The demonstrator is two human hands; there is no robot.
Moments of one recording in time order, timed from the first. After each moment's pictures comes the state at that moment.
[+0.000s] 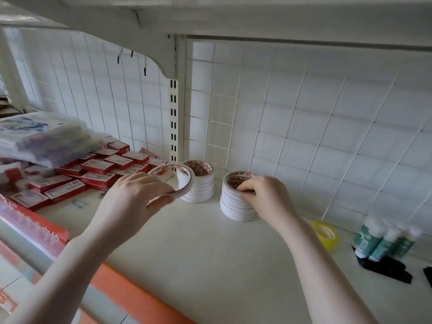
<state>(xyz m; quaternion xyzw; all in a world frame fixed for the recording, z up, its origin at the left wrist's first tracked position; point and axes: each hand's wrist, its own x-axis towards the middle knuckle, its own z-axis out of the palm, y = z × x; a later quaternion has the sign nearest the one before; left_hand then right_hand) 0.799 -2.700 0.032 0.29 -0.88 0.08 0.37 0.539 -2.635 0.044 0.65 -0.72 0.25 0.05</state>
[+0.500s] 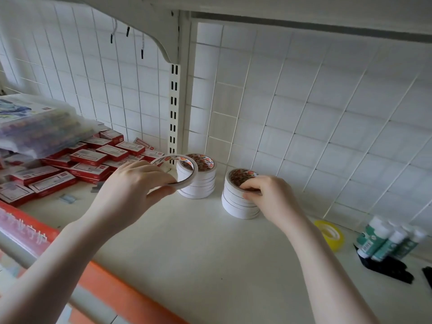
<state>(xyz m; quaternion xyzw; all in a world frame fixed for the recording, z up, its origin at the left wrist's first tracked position) 0.799 -2.727 0.031 0.27 -0.89 0.07 0.37 0.535 -2.643 0.036 0.65 -0.71 0.26 0.01</state>
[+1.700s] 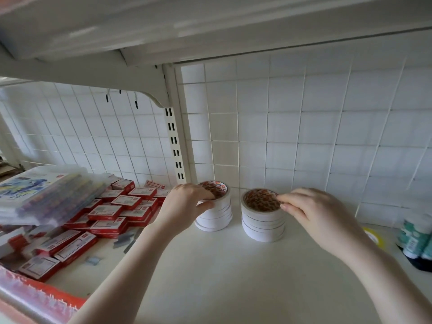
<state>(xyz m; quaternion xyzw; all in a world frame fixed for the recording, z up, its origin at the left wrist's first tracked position) 0.733 -2.790 0.038 0.28 -0.92 -0.01 0.27 0.510 -2.618 0.031 0.64 -0.69 0.29 0.18</state>
